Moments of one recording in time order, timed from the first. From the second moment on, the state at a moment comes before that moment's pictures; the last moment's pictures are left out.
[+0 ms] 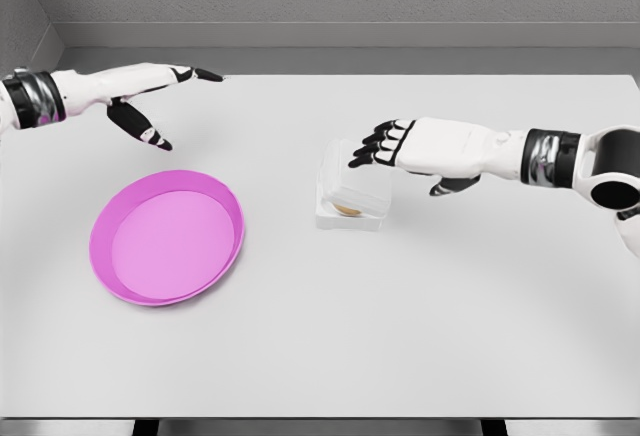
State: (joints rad) left arm -0.92 0.63 -0.77 -0.89 -0.02 -0.61 -0.61; right arm -0.64 -0.66 0.58 -1.56 0.46 -0.61 0.61
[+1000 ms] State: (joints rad) left arm -0.91 0.66 -0.75 -0.87 -0.02 -0.61 -0.61; right arm -0.66 -0.62 0.45 -1.30 0.37 -0.61 0.61
